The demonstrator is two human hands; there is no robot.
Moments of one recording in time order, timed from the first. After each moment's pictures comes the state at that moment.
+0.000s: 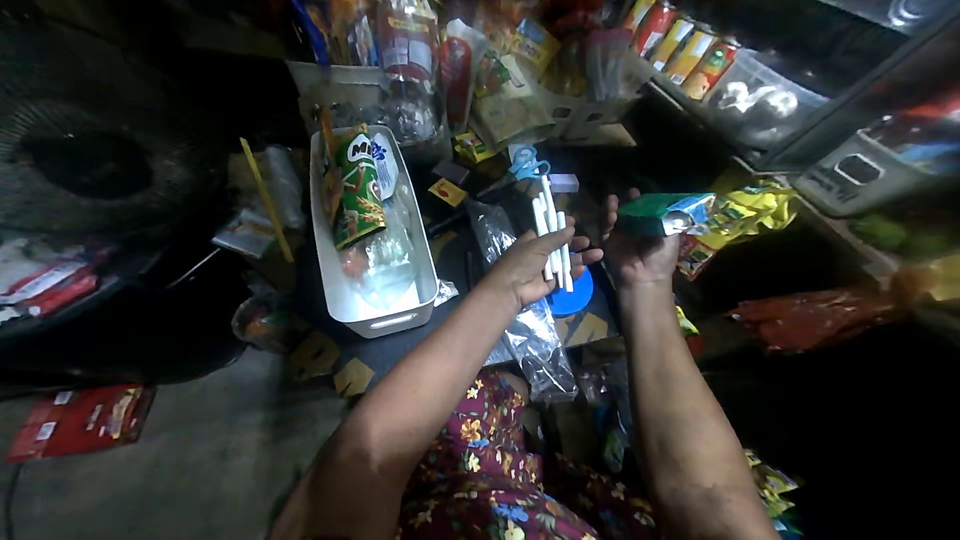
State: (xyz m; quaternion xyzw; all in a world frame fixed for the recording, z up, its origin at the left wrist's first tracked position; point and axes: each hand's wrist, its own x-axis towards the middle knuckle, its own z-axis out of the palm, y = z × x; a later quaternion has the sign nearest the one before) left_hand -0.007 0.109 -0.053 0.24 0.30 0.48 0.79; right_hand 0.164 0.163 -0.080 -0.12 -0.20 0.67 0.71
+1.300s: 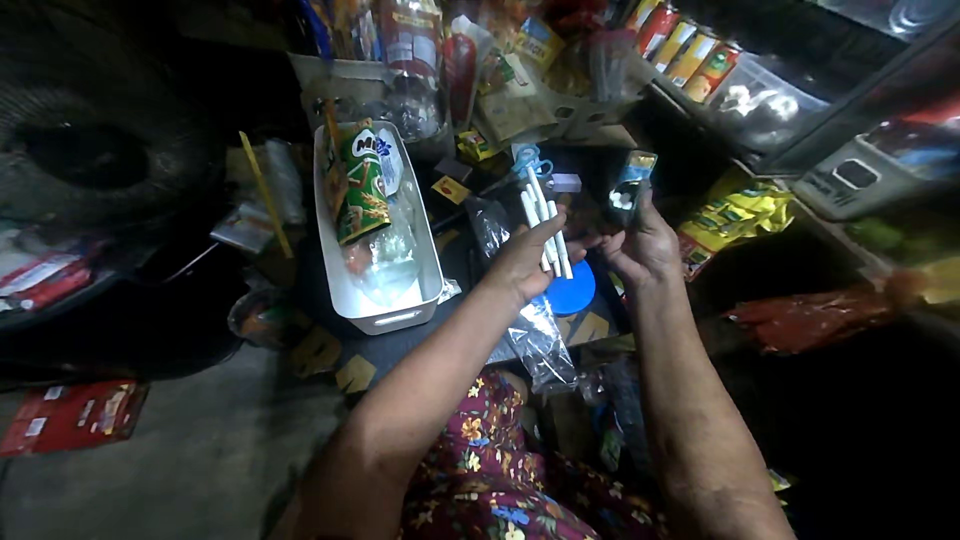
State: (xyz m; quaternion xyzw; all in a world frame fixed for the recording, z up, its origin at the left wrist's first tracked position) left_hand -0.007 0.117 -0.062 0.21 0.26 0.54 0.77; right_hand 0.157 0.158 -0.063 -0.27 -0.34 0.62 0.65
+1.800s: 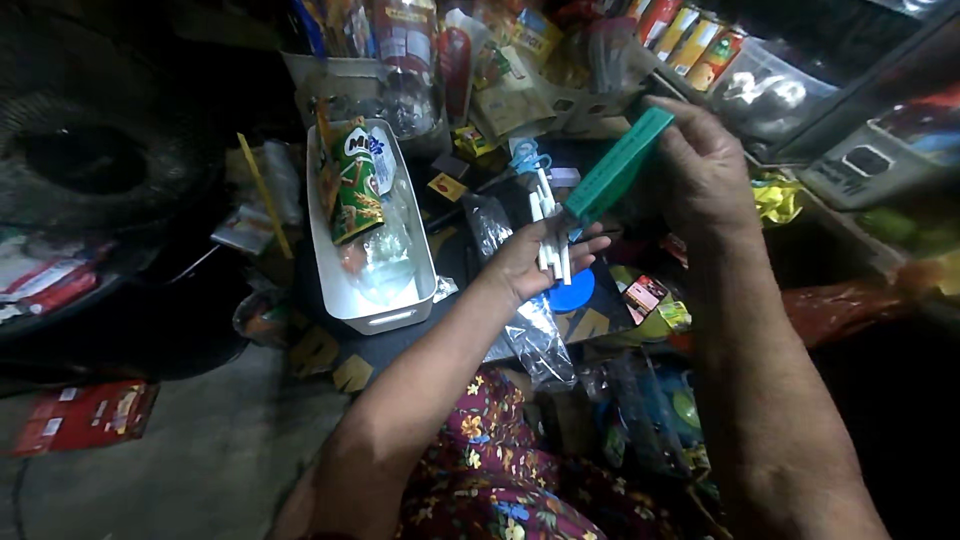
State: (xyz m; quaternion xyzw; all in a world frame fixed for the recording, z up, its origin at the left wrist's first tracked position) left_hand -0.011 0.115 -0.059 0.19 0.21 0.47 0.84; right_hand 0.173 0.161 0.010 -0.31 -0.76 0.29 0.50
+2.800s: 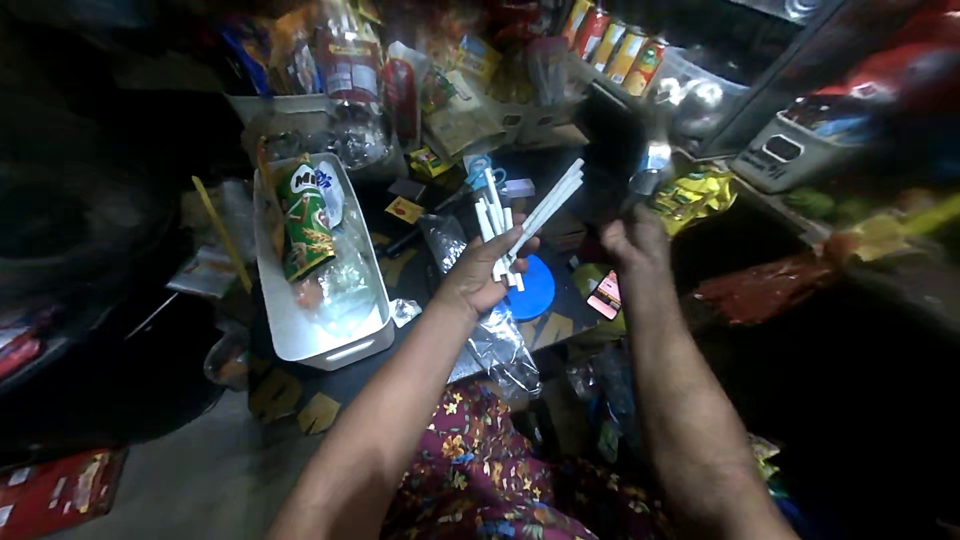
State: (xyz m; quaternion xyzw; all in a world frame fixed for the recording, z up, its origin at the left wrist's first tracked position) left_hand -0.012 0.115 -0.061 0.25 0.21 0.52 0.79; right_hand 0.206 0.174 -0.063 -0.26 -0.19 0.55 0.77
